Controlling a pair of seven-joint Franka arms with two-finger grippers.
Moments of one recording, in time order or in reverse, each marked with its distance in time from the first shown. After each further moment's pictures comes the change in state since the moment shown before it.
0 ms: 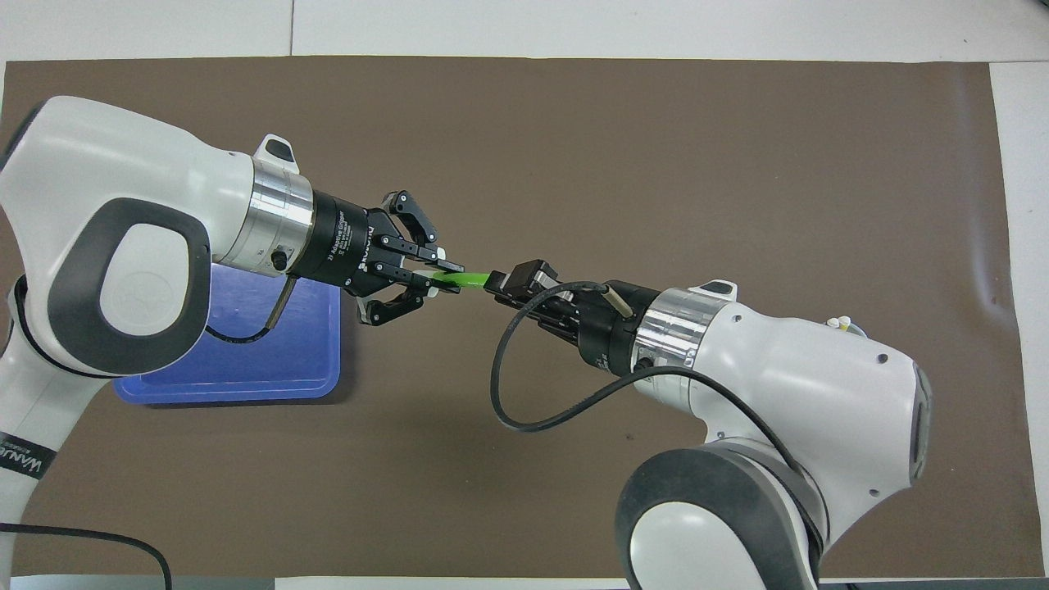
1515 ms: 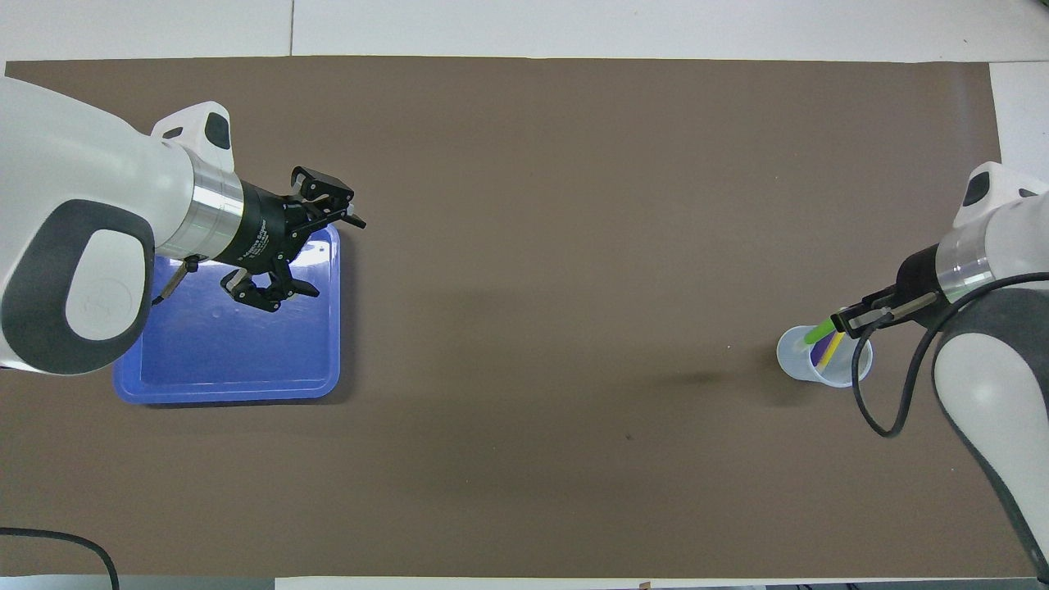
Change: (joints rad) left arm 0.075 -0.030 0.011 -0.001 0.432 0.001 0.430; right arm -0.551 0.015 -0.013 0.174 -0.938 -0.922 -0.786
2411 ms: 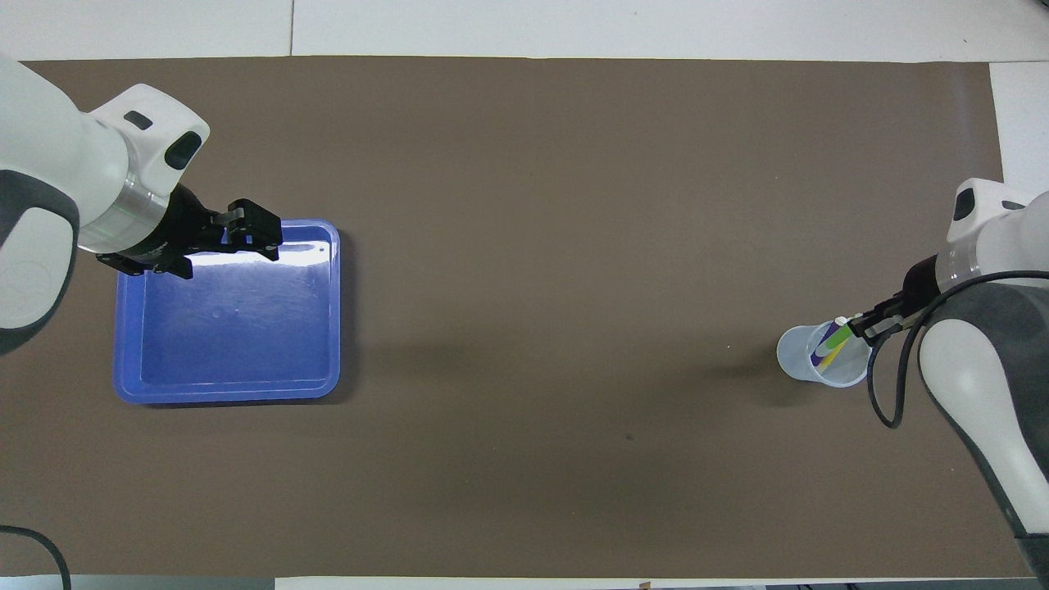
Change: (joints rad) left arm -0.184 -0.004 0.254 0.155 0.294 -0.286 0.709; right arm -0.056 0.022 0.001 -0.082 -0.049 0.073 -0.158
